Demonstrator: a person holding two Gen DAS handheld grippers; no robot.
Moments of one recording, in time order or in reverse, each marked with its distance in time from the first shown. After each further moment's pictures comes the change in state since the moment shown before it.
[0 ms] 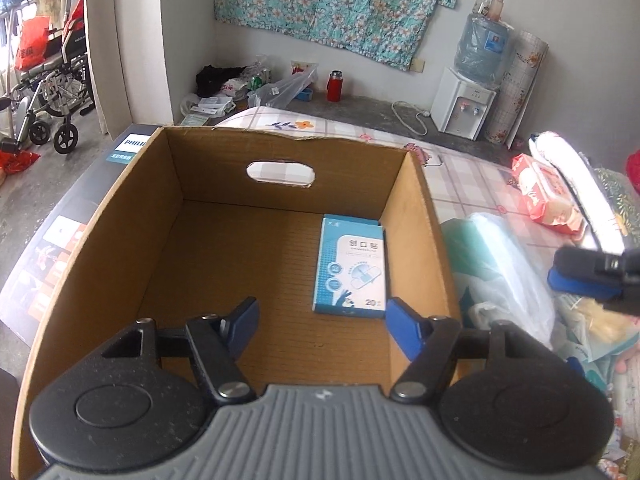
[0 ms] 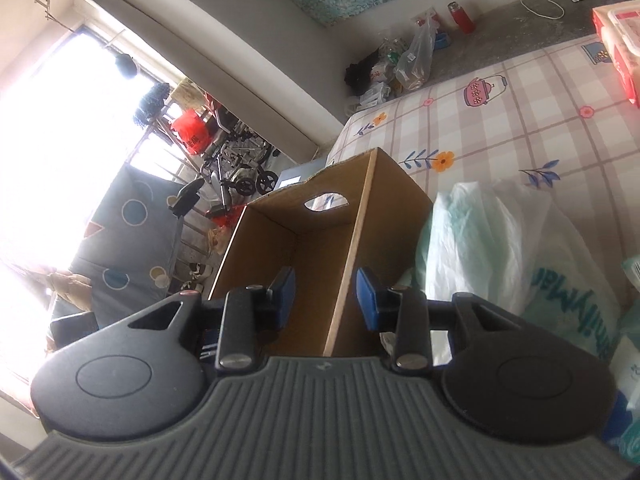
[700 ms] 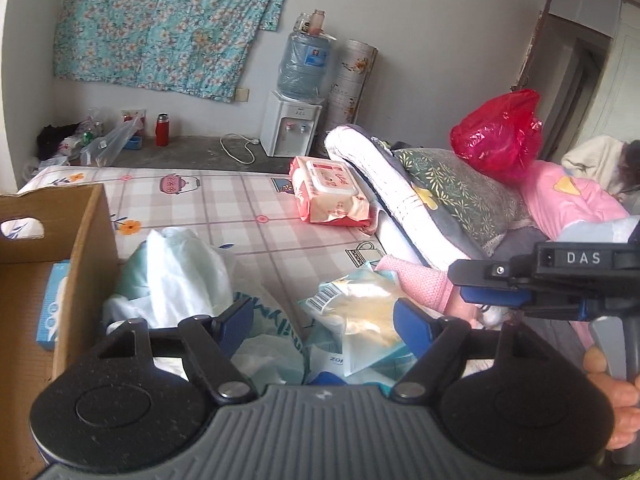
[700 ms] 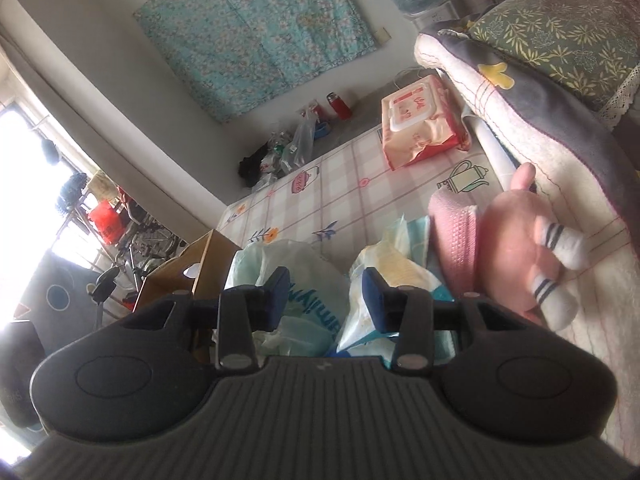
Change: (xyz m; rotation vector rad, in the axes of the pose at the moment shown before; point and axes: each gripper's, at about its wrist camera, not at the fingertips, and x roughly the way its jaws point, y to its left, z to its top) left arm 0.011 -0.207 -0.033 0.215 -0.102 -0.382; right arm -0.188 -0.117 -0.043 0.092 -0.280 -0.295
